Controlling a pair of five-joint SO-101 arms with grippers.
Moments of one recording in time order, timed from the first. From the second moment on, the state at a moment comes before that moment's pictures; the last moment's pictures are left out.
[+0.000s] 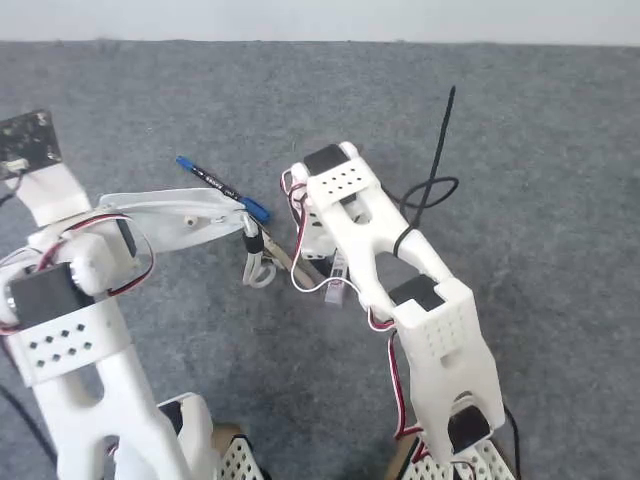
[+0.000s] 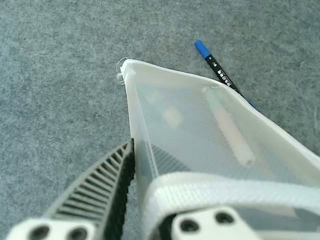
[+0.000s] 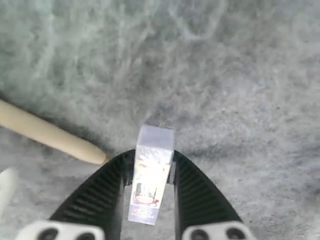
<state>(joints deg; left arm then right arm) -28.1 -43.2 29.4 79.4 5.5 -32.6 38.5 -26.3 97.8 -33.8</state>
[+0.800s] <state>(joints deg) -28.1 -43.2 29.4 79.4 5.5 -35.9 23.2 -25.3 100.2 -24.6</state>
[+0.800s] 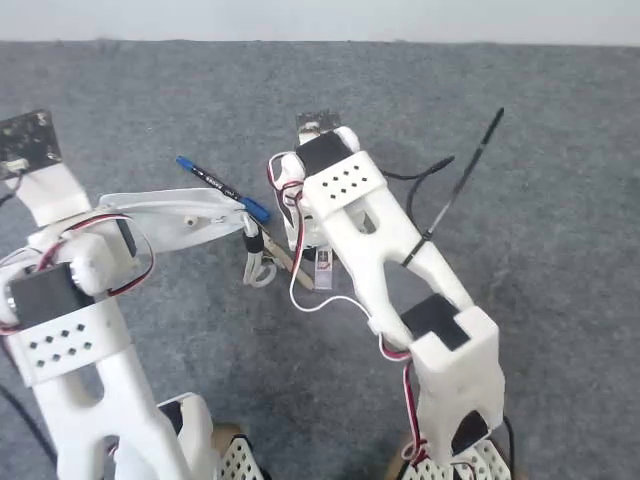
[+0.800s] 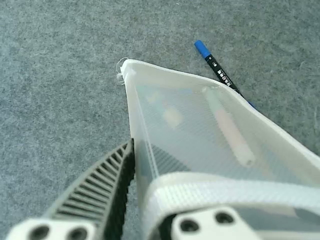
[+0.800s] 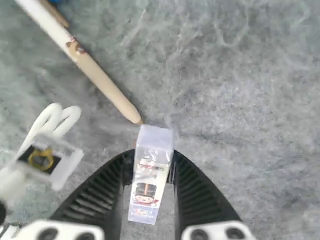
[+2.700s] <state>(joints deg) -28.1 -43.2 29.4 79.4 5.5 -39.0 -41.7 38.0 51.2 -24.3</state>
